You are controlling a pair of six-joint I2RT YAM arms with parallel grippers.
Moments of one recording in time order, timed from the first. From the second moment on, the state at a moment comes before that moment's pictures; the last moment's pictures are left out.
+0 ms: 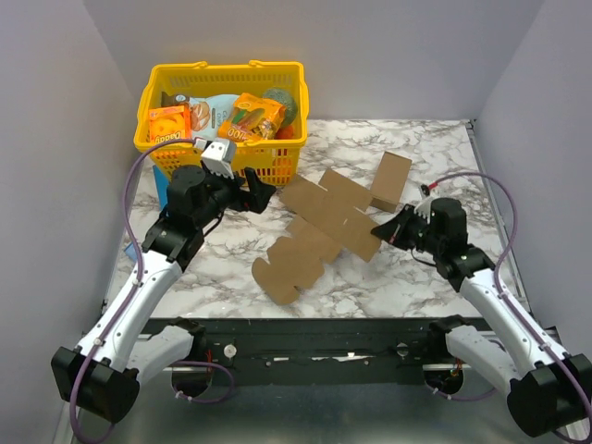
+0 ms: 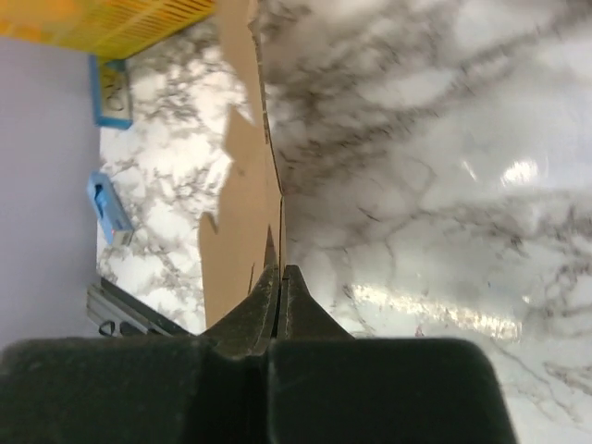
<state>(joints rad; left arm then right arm) -0.38 0.98 0.94 -0.17 0.22 -0.28 0.28 0.87 0.58 -0.23 -0.32 0.70</state>
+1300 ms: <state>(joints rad) -0.16 1.21 1.17 0.24 1.07 -0.51 0.28 0.92 1.16 -0.43 -1.23 0.24</state>
